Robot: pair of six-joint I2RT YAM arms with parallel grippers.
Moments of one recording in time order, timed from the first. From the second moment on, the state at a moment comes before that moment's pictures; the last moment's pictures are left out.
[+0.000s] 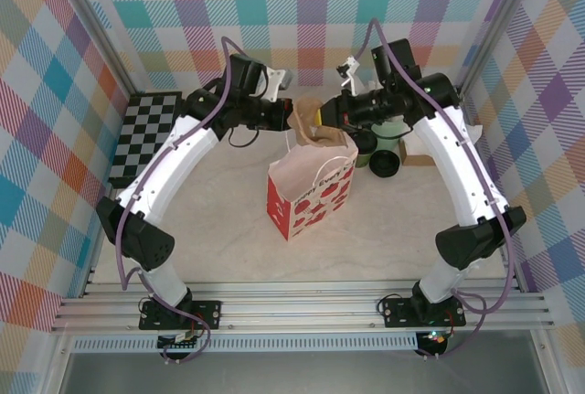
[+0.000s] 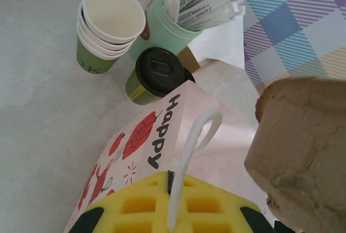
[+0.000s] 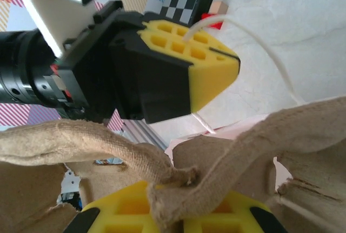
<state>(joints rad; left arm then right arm) -0.52 1.73 1.93 -0.90 0.40 -0.35 0.42 1.68 2.04 -1.20 -0.77 0.40</state>
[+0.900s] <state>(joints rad) -0.51 1.72 1.92 -0.87 0.43 -0.54 0.58 1.68 1.80 -1.40 -0.32 0.42</state>
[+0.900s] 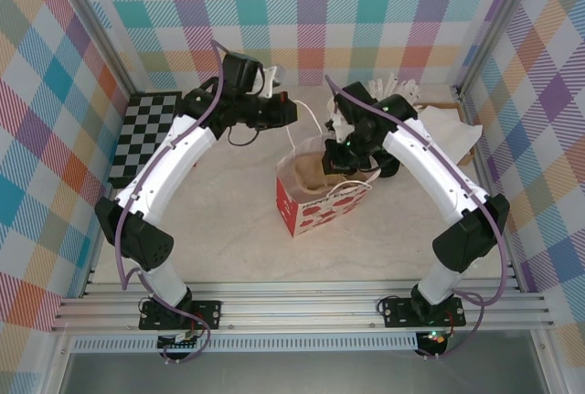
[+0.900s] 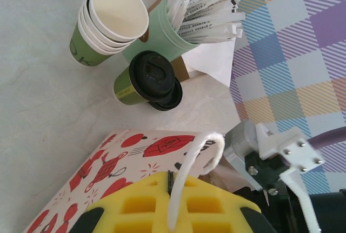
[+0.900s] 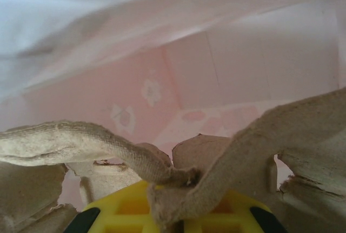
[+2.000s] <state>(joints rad) -0.50 1.74 1.88 -0.79 0.31 -0.75 0.70 1.65 1.68 -1.34 -0.16 0.26</state>
